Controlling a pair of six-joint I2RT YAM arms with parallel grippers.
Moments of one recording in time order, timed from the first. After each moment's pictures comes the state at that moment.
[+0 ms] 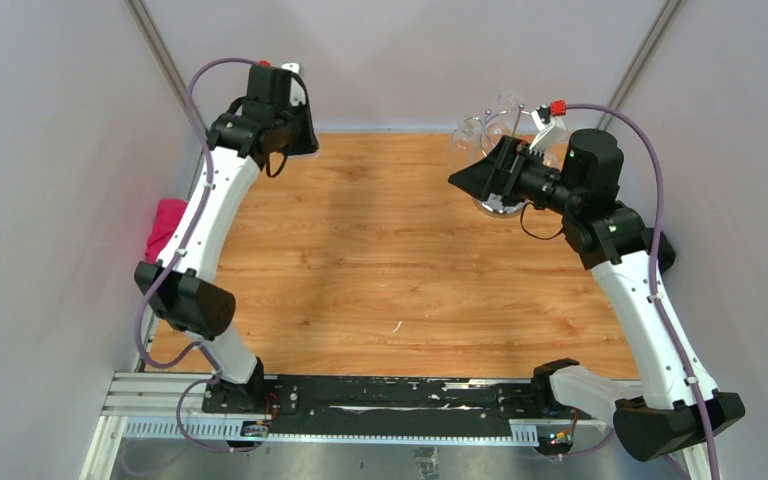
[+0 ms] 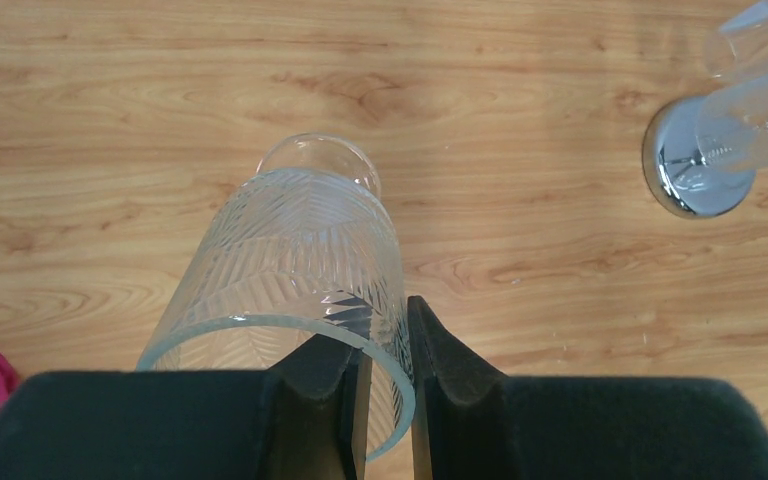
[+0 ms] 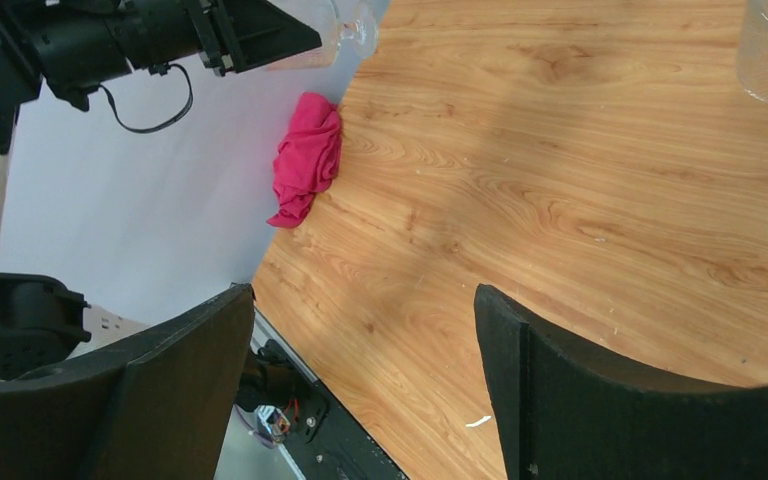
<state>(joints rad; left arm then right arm) -0.28 1.65 1.90 -0.87 -0.03 -0.30 0.29 1.08 1.35 -0.47 -0.54 0.57</state>
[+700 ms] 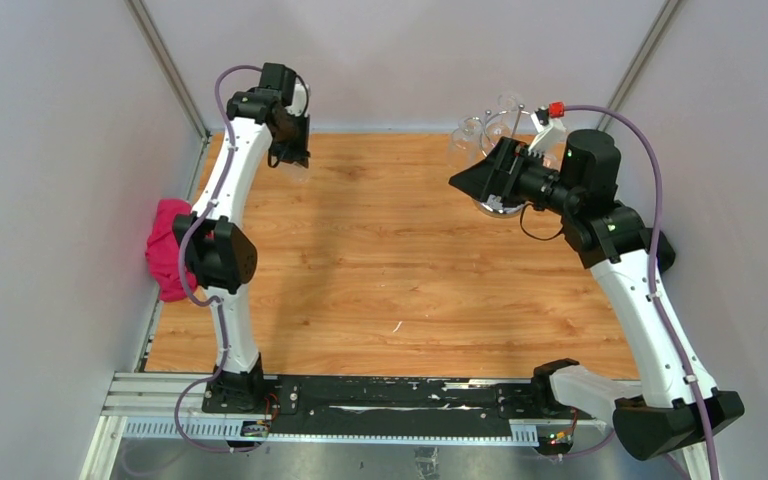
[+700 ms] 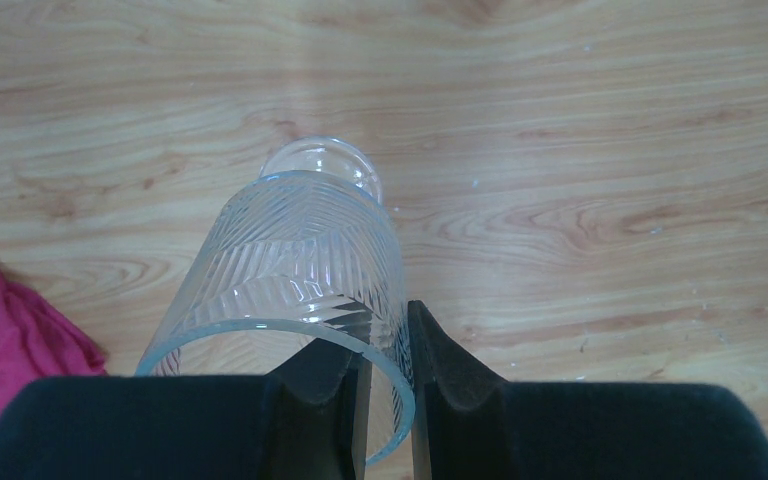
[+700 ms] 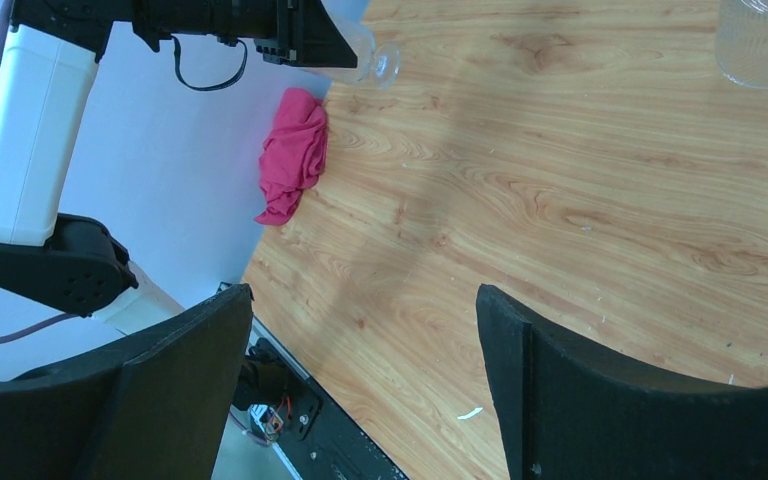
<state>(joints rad) -0.19 2.03 2.21 -1.16 0.04 -0.12 0.28 1.09 1.35 -0.51 -0.52 0.55</state>
